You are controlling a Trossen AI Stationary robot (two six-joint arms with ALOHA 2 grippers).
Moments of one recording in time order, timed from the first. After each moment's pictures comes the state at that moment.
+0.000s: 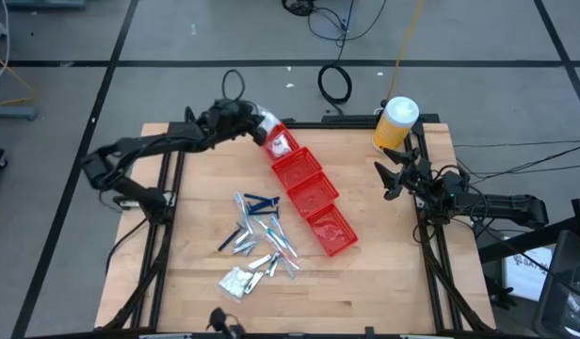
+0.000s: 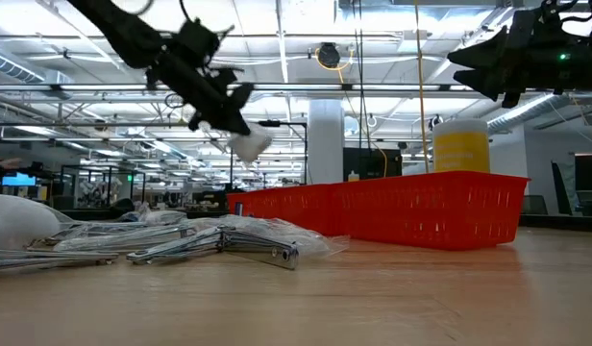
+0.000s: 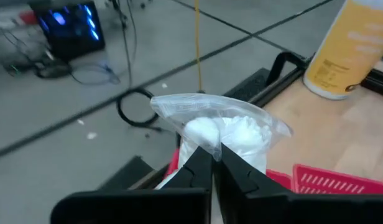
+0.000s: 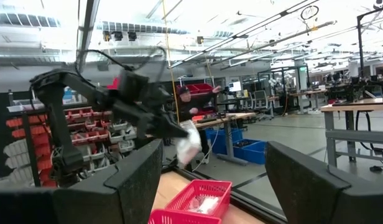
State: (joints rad) left arm 0.65 1.47 0.89 0.16 -0.06 -0.12; right arm -0.14 0.19 0.02 0.50 0.40 0.01
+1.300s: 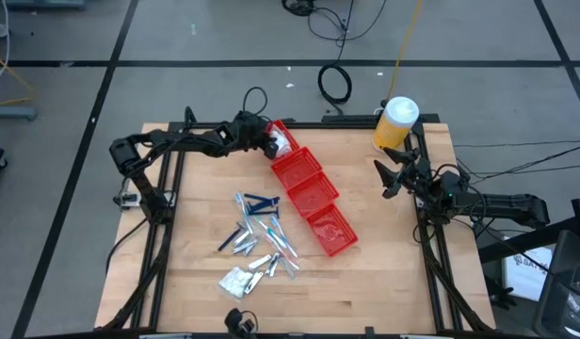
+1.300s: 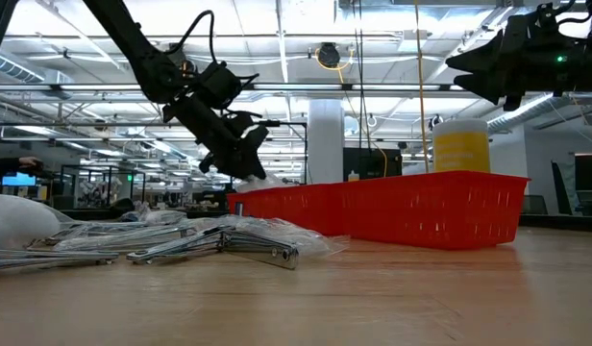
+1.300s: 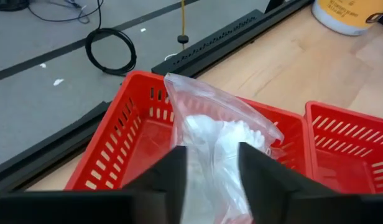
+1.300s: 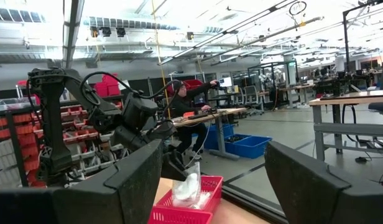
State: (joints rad) left arm 0.62 1.72 0.90 0.22 -0.02 -0.19; right arm -0.14 0.21 0.02 0.50 0.44 0.03
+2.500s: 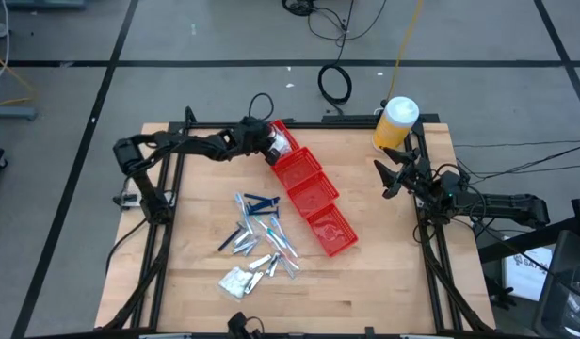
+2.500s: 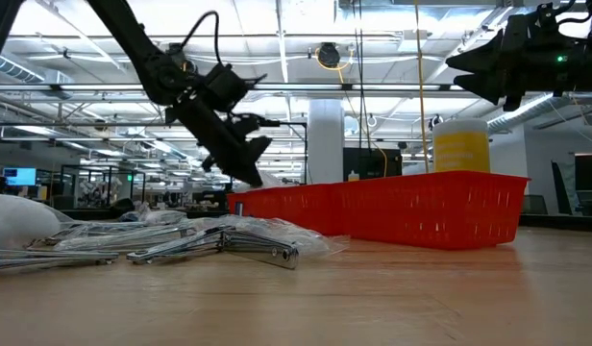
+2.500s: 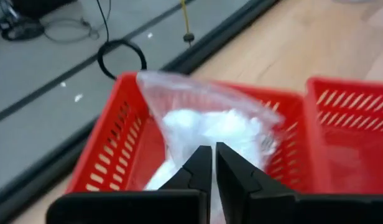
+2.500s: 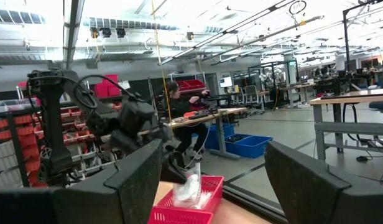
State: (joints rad) left arm 0.57 1.74 0.89 0.21 -0.08 -0.09; right arm -0.14 0.21 0.02 0.50 0.44 0.03
